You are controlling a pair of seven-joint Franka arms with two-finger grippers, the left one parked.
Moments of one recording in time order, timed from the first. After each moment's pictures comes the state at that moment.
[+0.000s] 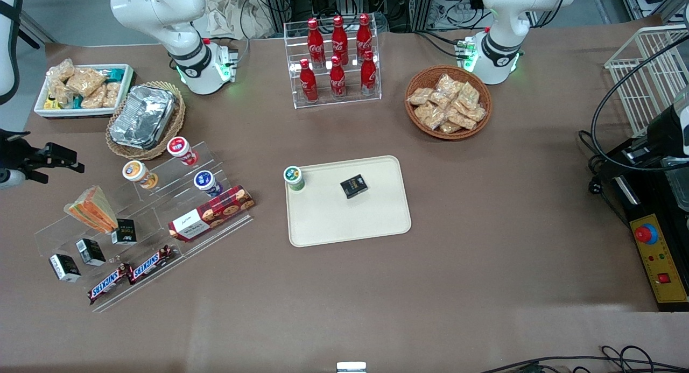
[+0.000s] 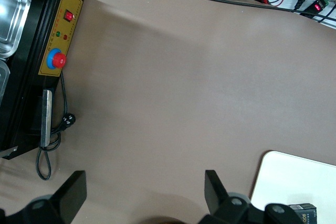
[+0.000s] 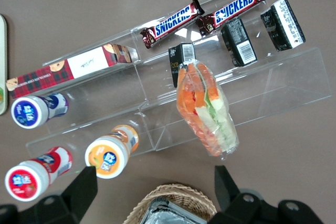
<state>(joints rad) 0.12 -0.03 -0.43 -1.92 0.10 1.84 -0.55</state>
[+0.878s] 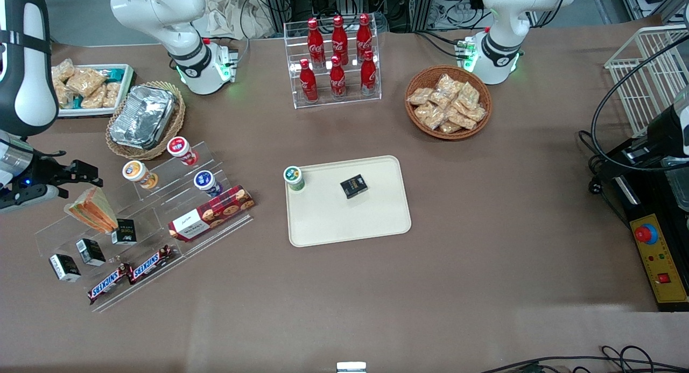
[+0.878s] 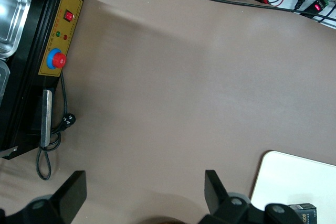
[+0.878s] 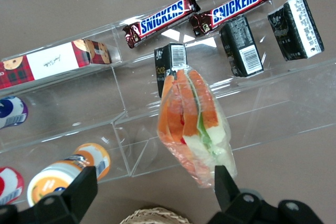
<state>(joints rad) 0.12 0.03 -0.43 -2.04 0.10 2.06 -0.62</state>
